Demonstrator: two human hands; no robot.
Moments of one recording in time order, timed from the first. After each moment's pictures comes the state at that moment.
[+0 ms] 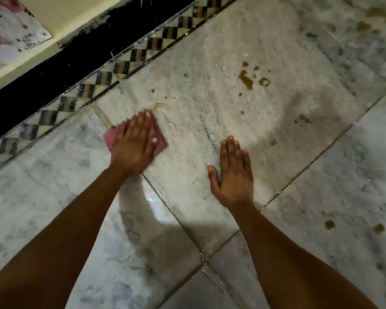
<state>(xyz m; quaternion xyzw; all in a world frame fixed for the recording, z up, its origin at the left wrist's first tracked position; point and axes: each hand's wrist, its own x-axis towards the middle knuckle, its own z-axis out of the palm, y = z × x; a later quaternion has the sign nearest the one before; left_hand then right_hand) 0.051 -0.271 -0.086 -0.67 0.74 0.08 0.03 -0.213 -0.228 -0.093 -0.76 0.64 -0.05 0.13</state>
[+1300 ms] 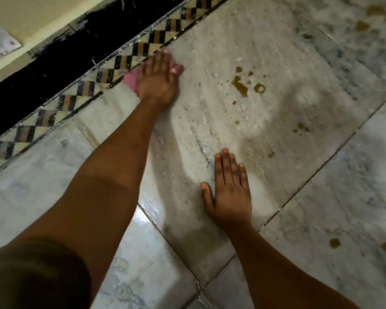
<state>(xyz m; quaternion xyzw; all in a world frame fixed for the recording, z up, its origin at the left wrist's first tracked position) -0.019 -0.459 -0.085 -0.75 0.65 0.12 -0.06 -0.212 -0.228 -0.093 -0.75 0.64 -0.06 0.16</state>
